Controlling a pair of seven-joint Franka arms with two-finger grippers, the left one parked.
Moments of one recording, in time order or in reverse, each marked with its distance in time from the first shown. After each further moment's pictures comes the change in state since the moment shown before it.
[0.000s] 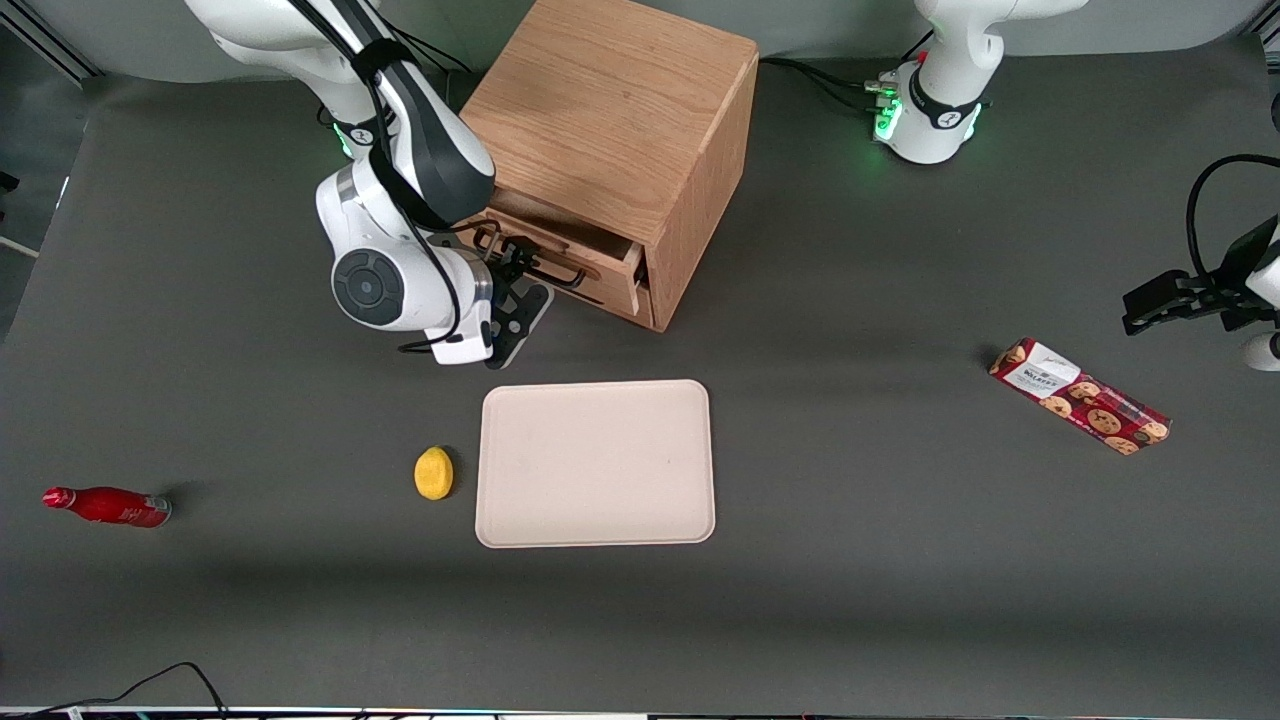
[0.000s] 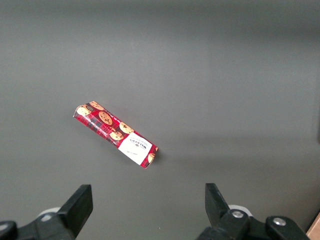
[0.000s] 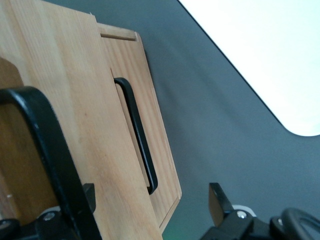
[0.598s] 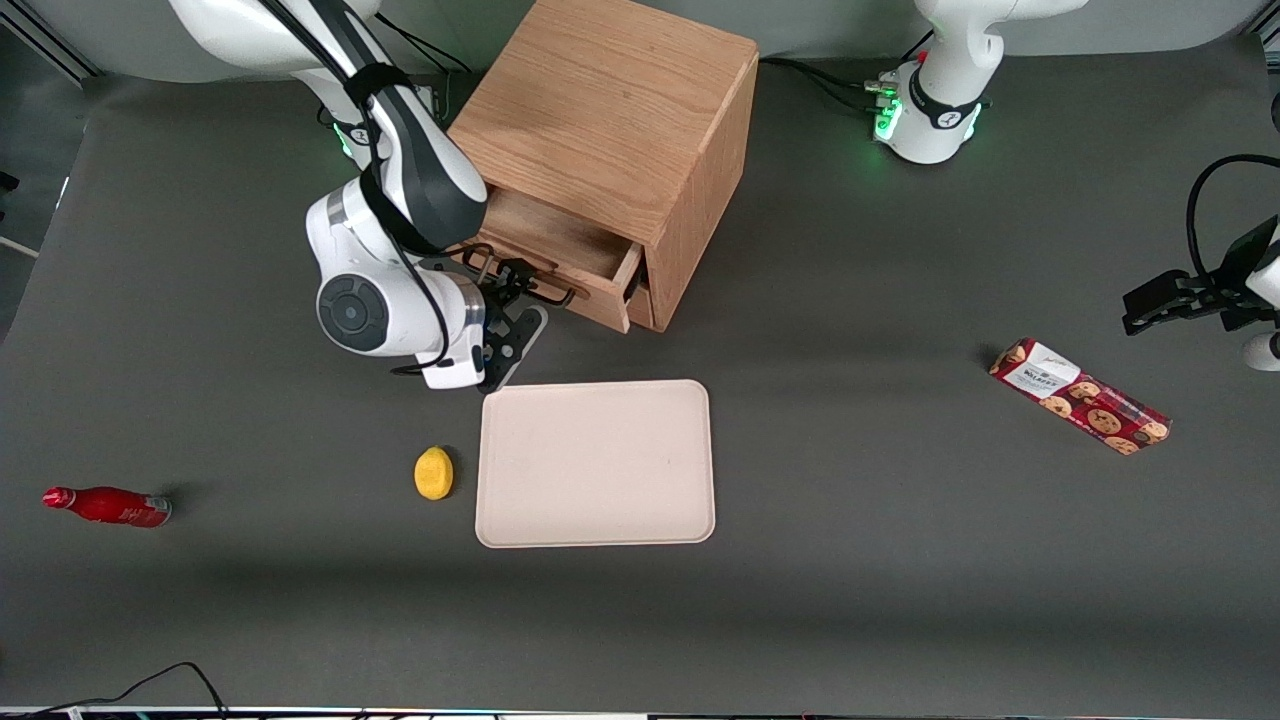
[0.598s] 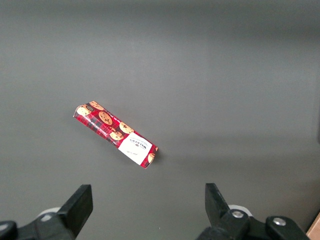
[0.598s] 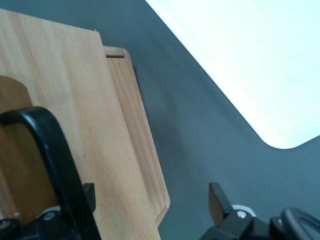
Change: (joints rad) arm -0.036 0.056 0.000 0.078 0.000 0.001 -0.020
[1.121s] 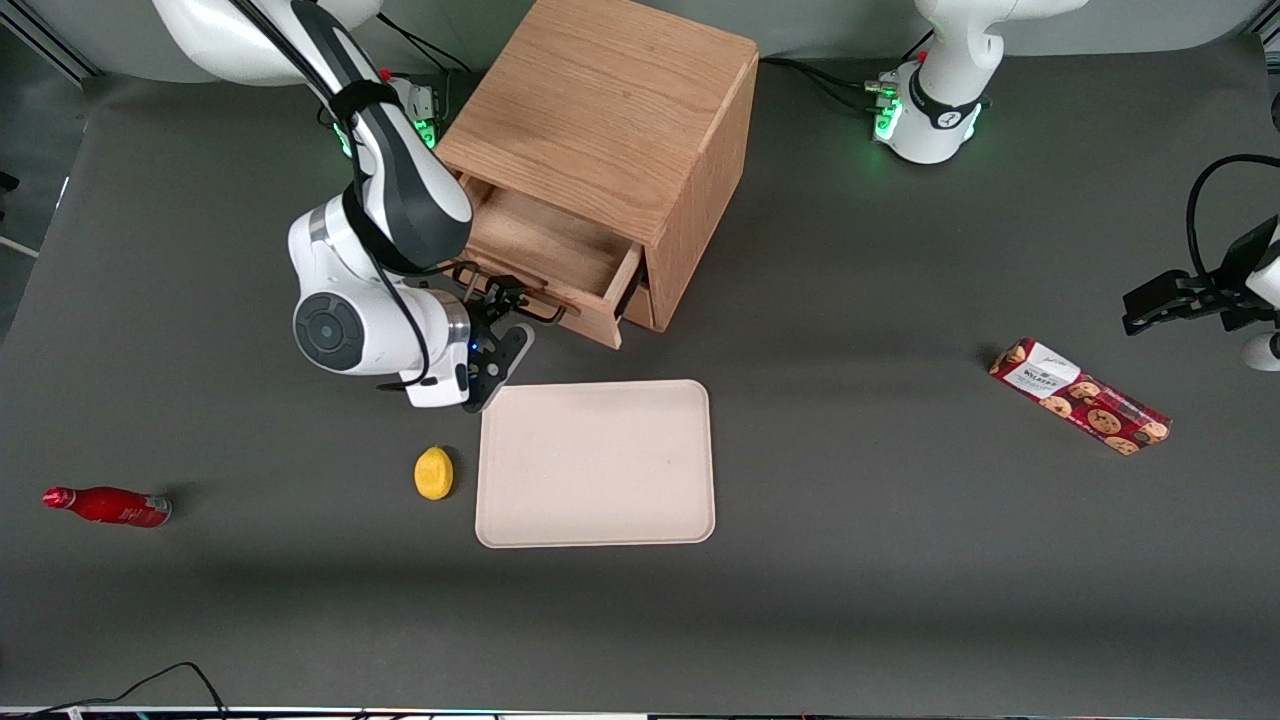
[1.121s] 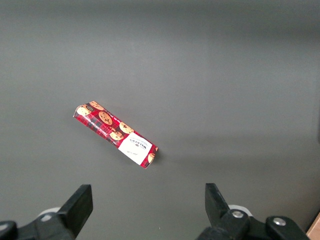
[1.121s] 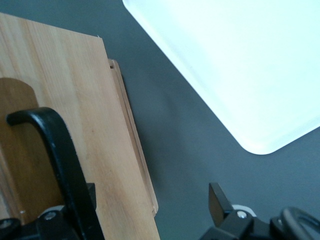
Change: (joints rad) arm -0.039 0.035 0.000 0.054 0.000 0.000 -0.032
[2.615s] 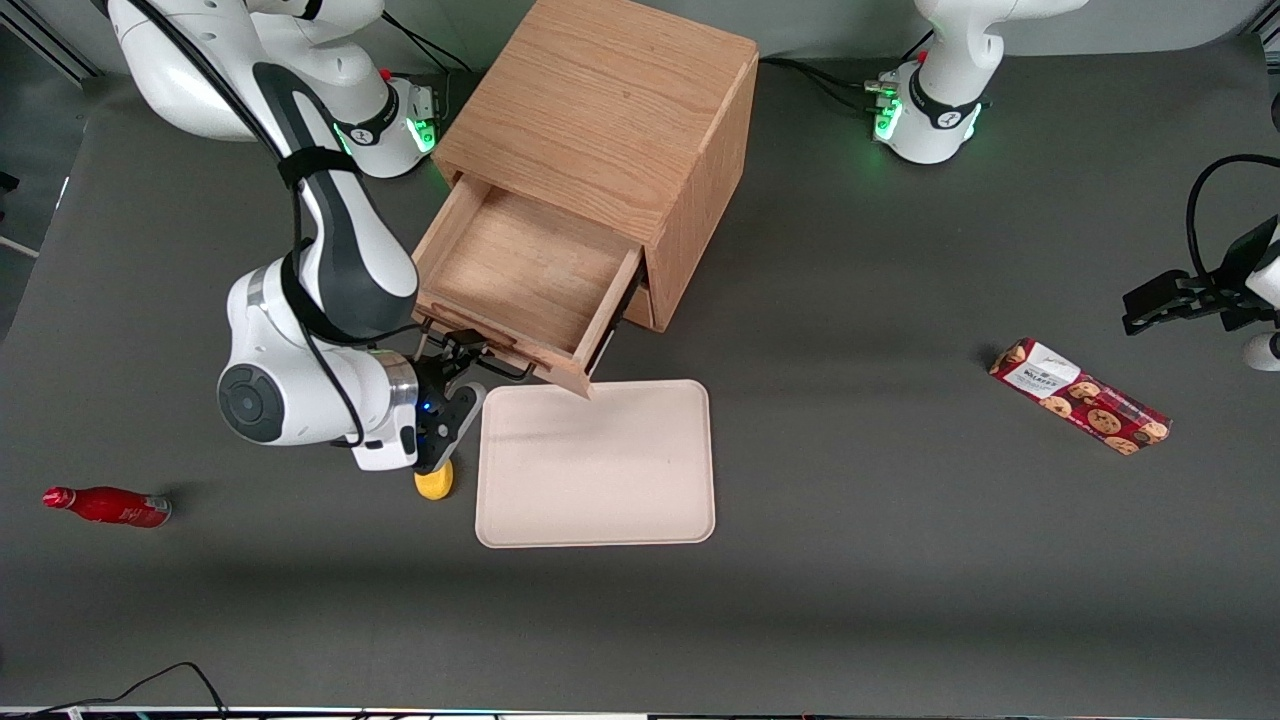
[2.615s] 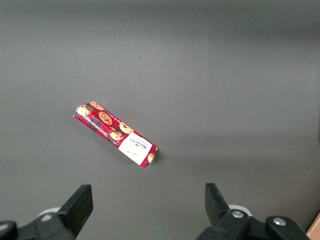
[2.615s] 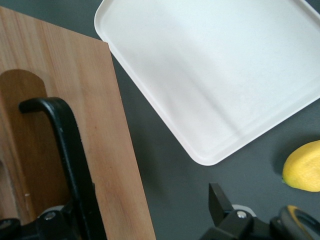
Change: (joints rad) arm -0.118 0.144 0.006 0.220 0.000 -0.061 -0.101
